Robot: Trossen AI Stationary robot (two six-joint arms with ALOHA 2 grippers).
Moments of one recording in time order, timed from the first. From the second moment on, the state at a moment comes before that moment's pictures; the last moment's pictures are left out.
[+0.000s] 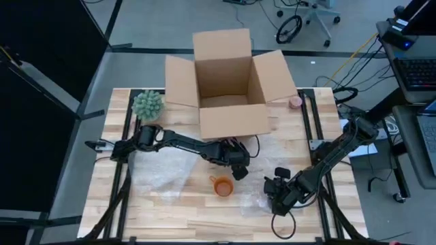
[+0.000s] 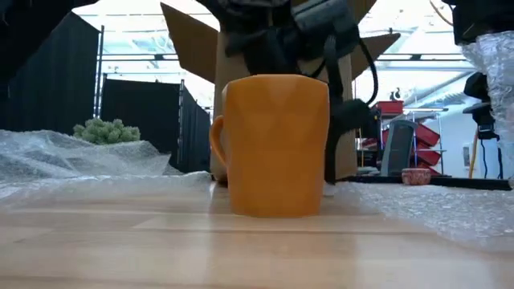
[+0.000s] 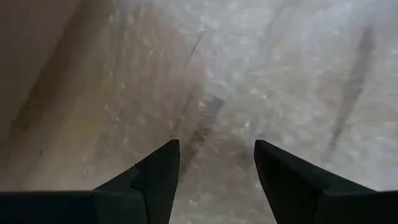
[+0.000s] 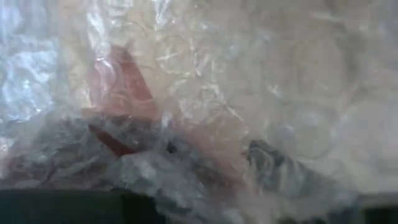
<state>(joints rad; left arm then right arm) -0.08 2.26 1.68 -0.52 -0.27 -0.54 0.73 1.53 0.90 -0.65 0.24 0.93</state>
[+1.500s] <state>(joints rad) -0.14 2.29 1.82 -0.41 -0.19 -0.36 0.73 1.53 0.90 -0.66 0.23 0.93</state>
